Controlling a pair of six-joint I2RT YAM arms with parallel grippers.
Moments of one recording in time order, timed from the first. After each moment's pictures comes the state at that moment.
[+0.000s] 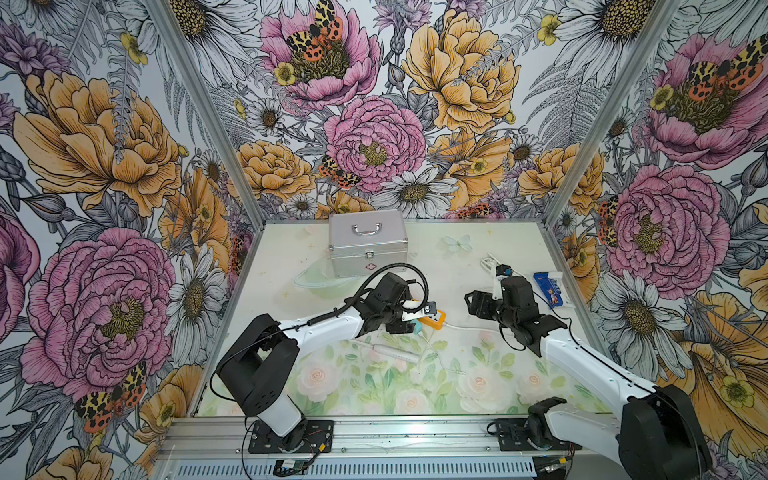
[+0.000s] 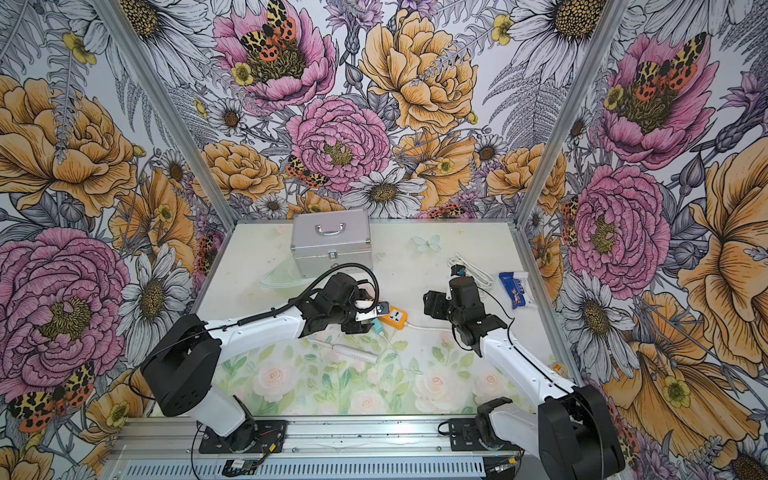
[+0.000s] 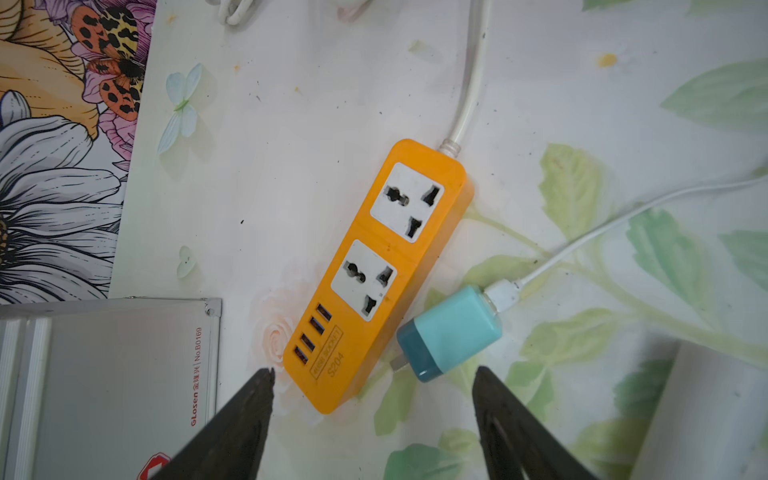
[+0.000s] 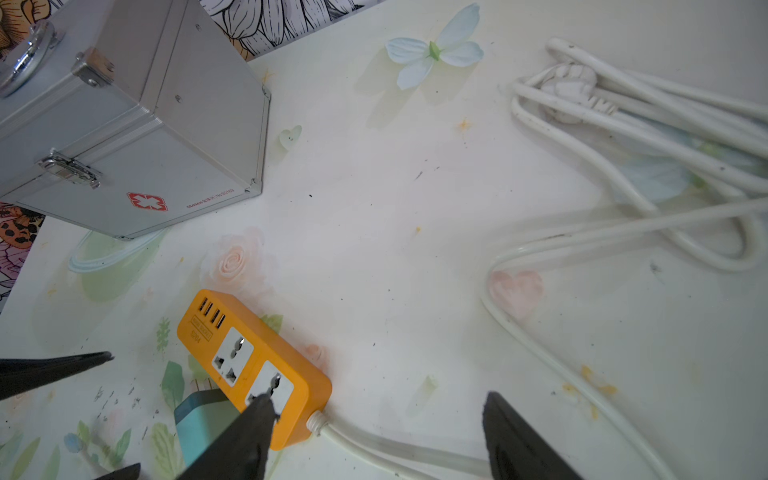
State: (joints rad) left arm -0.78 1.62 0.98 -0.23 0.08 0.85; right arm 0.30 1.15 0.61 -0.17 -0.07 0.45
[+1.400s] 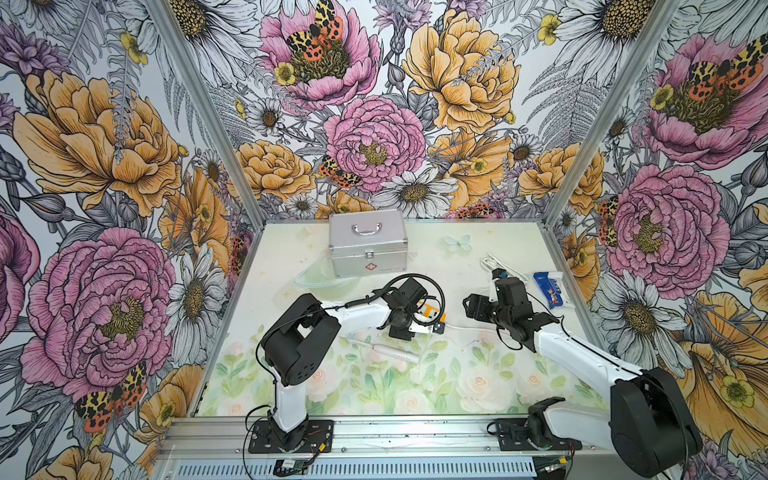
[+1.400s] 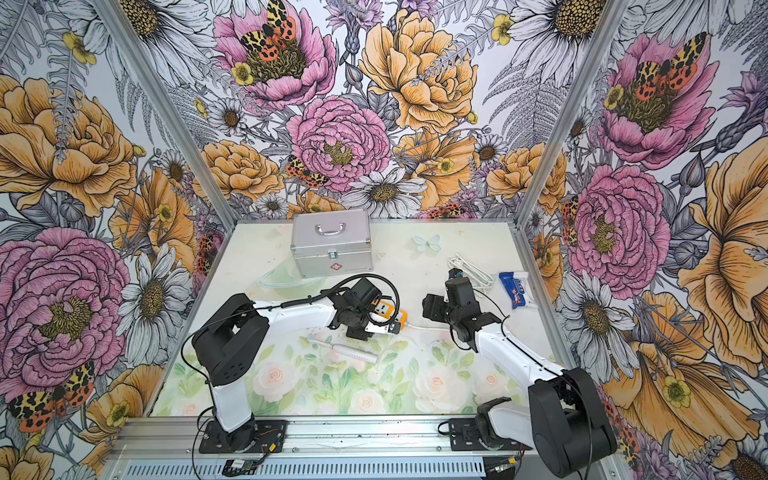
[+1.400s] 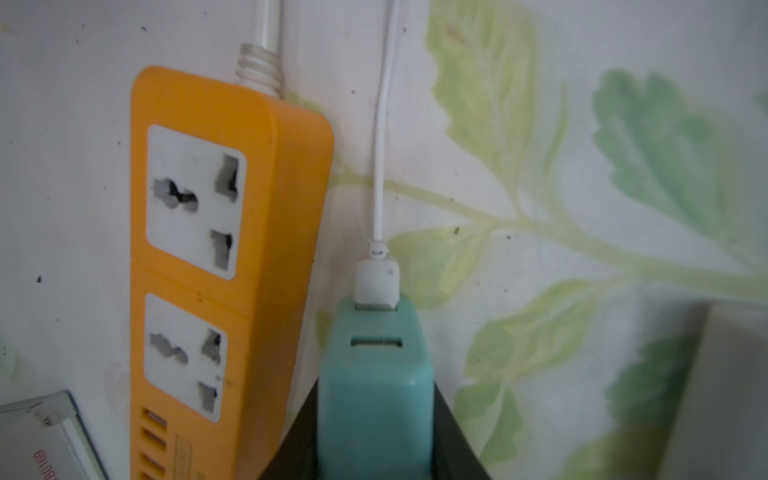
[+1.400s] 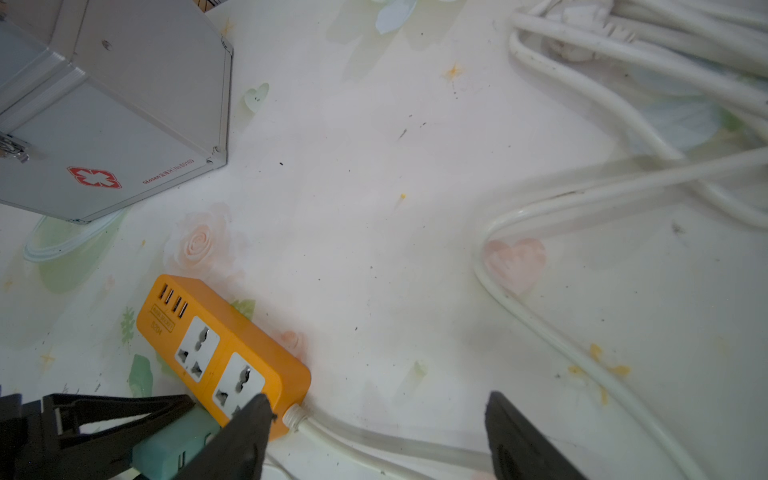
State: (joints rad) left arm -0.82 1.88 1.18 -0.51 0.04 1.03; right arm 0.30 1.23 0.61 -0.18 -0.07 0.46
